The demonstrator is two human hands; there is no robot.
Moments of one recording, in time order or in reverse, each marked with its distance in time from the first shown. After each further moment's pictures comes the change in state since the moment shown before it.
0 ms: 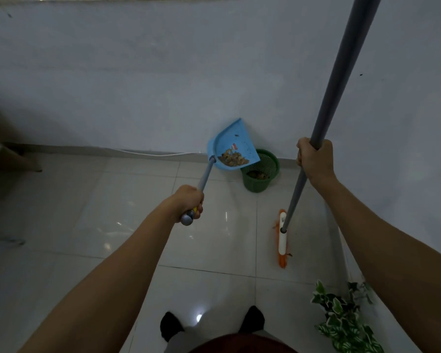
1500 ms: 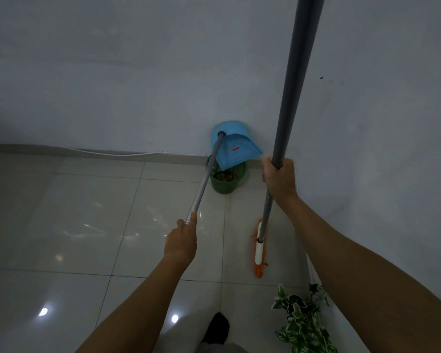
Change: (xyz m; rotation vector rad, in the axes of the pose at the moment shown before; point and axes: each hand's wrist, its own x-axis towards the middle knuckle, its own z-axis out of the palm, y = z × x) left_hand 0.067 -0.055 0.148 1.049 0.296 0.340; right_hand 0.032 0.048 -0.038 -0.017 -0.070 -0.007
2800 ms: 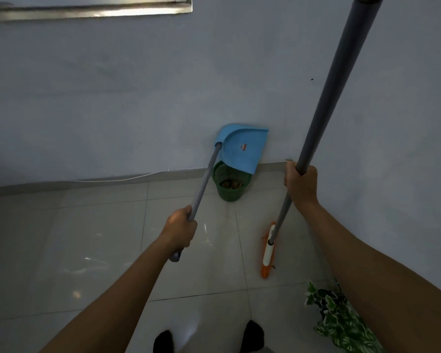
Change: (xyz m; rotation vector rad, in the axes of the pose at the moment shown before) left_hand 0.028 -0.096 -0.094 -0.716 -0.134 0.027; right_hand -0.026 -0.006 0.036 -0.022 0.325 0.050
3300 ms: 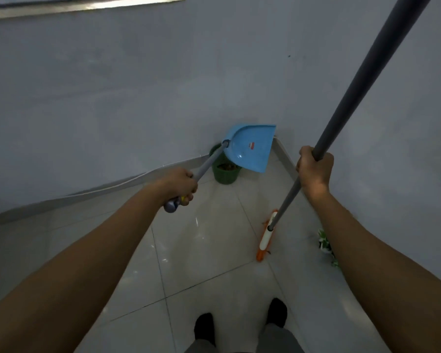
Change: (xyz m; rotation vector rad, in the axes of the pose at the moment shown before) left_hand -0.011 -0.028 -0.168 0.083 -0.392 0.079; right_hand -0.157 -0.058 0.074 0.038 0.405 0.103
